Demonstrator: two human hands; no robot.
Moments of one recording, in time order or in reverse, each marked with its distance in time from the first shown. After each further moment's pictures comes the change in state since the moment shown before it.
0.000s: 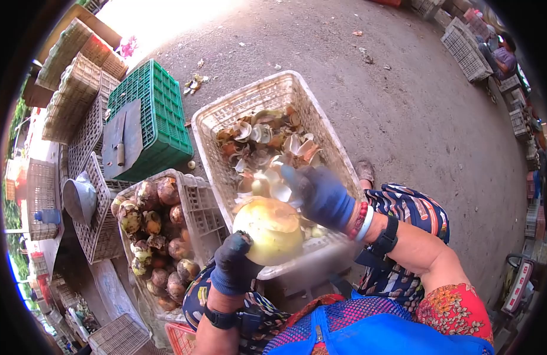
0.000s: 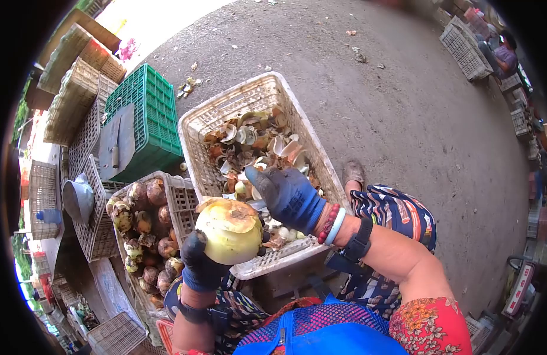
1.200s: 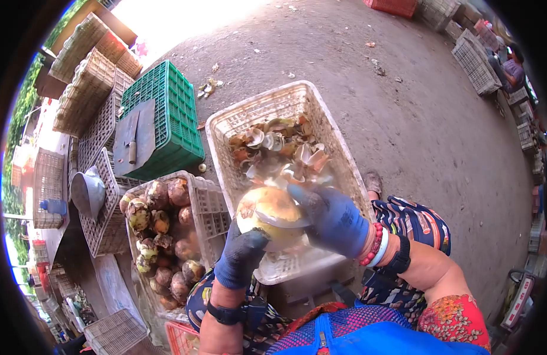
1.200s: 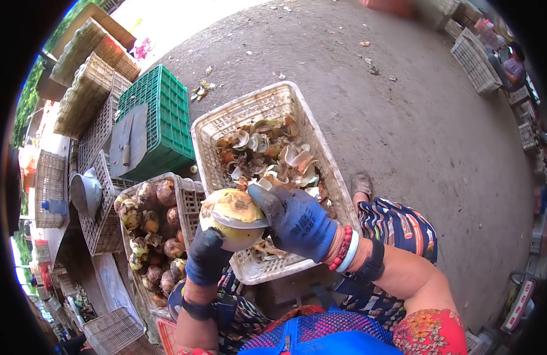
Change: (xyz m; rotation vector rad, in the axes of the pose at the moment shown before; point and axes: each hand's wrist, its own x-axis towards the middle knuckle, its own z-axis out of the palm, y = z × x) left_hand 0.017 0.012 -0.006 0.367 0.035 0.187; right_hand 0.002 -0.023 -0.028 0.251 0.083 -0.033
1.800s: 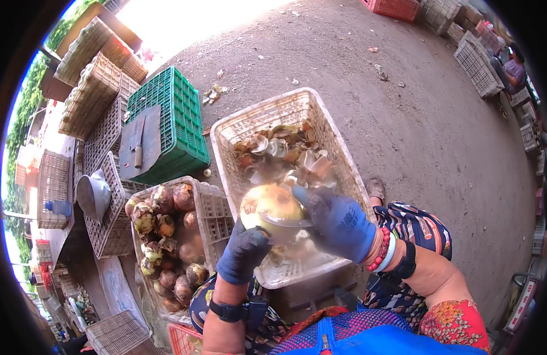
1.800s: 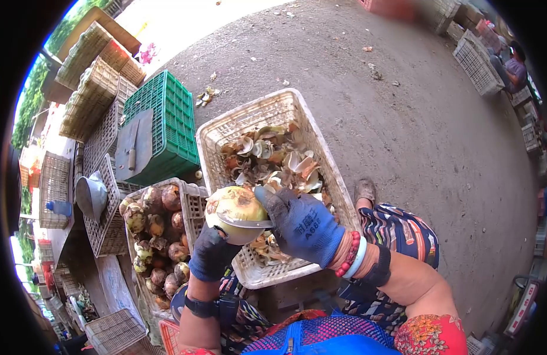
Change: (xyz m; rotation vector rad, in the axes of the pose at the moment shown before) left_hand 0.017 -0.011 -0.020 -0.016 -0.153 0.089; right_hand 0.005 -0.004 -0.017 -0.045 -0.106 0.068
